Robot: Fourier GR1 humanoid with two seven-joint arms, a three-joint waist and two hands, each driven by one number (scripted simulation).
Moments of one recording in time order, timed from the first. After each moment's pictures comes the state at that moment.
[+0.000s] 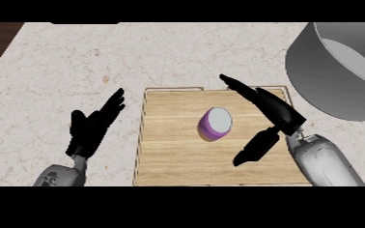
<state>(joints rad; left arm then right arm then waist) -0.10 0.27 -0.22 -1.38 0.17 -0.02 0.12 -0.33 -0.34 0.33 -1.53 -0.03 0.31 0.20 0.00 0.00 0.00</state>
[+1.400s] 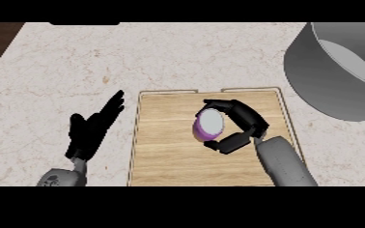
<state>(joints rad) -0.07 0.20 -0.15 -1.40 0.09 -0.09 0.12 -0.35 -0.09 0.24 -1.10 0.02 0.45 -0.22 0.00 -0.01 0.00</state>
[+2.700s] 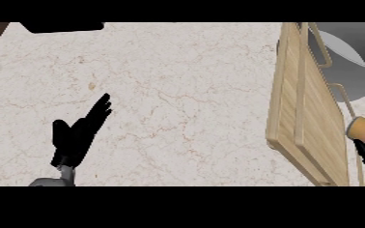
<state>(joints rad) -0.01 0.22 -0.09 -1.45 0.09 -0.08 0.13 0.04 -0.41 -0.45 -1.11 -0.10 -0.05 -0.43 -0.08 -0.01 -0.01</state>
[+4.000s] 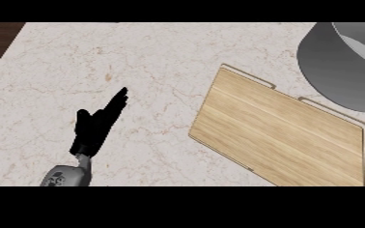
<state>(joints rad) -0.10 0.16 -0.12 -1.40 0.04 -0.11 0.16 -0.09 -0.80 -0.40 -1.52 0.26 -0.14 0.38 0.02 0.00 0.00</state>
